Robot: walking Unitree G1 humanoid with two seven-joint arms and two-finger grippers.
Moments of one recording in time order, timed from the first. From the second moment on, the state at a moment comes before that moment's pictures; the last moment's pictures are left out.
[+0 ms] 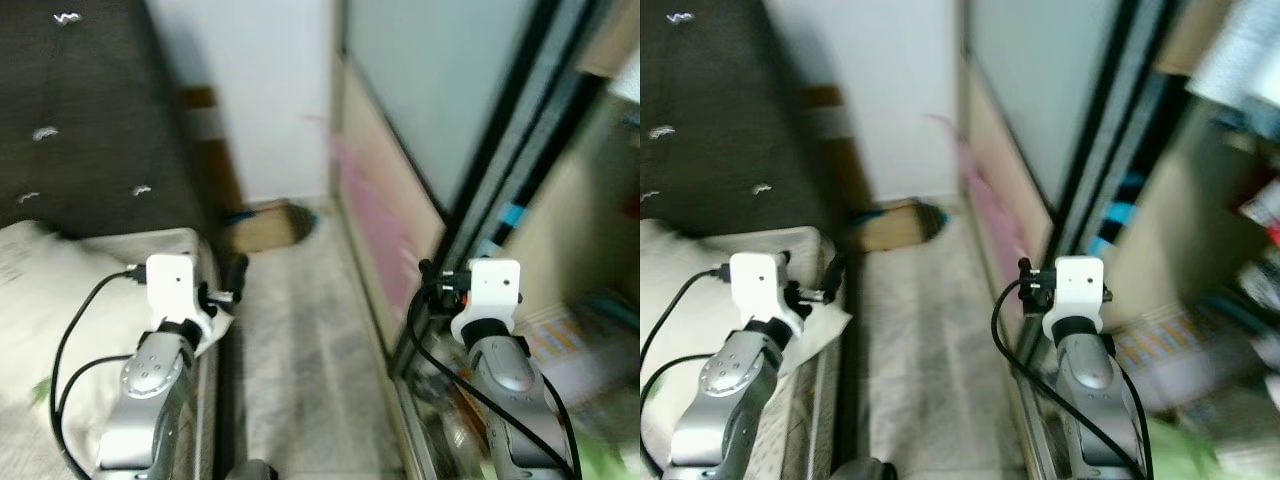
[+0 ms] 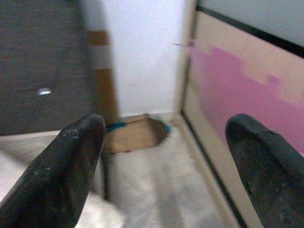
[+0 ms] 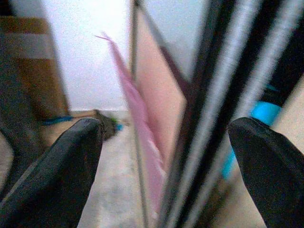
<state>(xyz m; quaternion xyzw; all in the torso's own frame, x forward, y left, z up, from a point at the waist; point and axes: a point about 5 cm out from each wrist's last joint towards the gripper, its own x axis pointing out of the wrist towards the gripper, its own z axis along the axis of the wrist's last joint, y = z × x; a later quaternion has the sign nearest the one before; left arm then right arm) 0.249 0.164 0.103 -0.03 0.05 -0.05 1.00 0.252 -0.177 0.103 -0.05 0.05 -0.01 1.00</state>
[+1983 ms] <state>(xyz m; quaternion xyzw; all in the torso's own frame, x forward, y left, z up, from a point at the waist) 0.255 0.168 0.113 0.03 -0.01 -0.01 1.00 0.267 -0.178 0.107 -0.06 0.03 -0.01 1.00</state>
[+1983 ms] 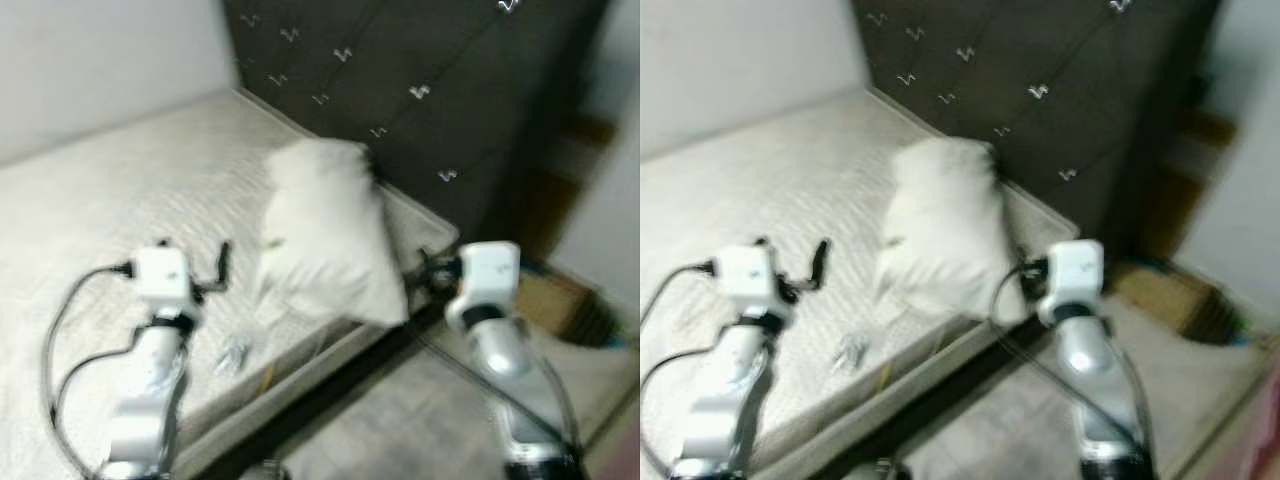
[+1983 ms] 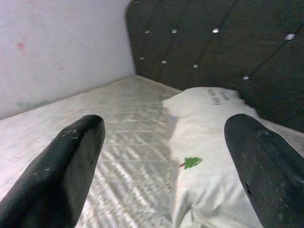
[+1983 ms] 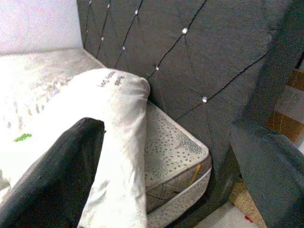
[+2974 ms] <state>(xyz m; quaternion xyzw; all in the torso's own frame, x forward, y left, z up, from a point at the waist) 0.252 0.172 0.107 -0.01 0.00 -0.01 1.00 0.268 -0.173 0.106 -0.04 0.03 -0.01 1.00</state>
